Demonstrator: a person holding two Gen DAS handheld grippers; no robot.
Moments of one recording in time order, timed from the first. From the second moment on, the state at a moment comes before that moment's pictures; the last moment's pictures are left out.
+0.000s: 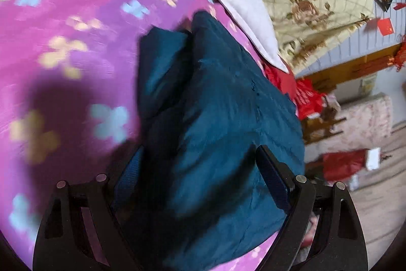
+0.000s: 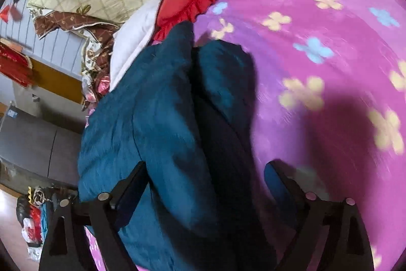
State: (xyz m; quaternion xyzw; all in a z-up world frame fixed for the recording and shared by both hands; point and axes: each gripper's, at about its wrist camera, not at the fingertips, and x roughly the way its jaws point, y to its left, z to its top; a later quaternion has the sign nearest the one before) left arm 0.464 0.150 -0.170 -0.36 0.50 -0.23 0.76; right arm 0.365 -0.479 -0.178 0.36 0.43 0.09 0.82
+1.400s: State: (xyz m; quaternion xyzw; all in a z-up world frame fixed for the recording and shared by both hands) left arm 0.452 0.080 -0.119 -0.16 0.51 -0.10 0.84; right arm 0.386 -0.441 -0.143 0.32 0.41 0.07 0.85
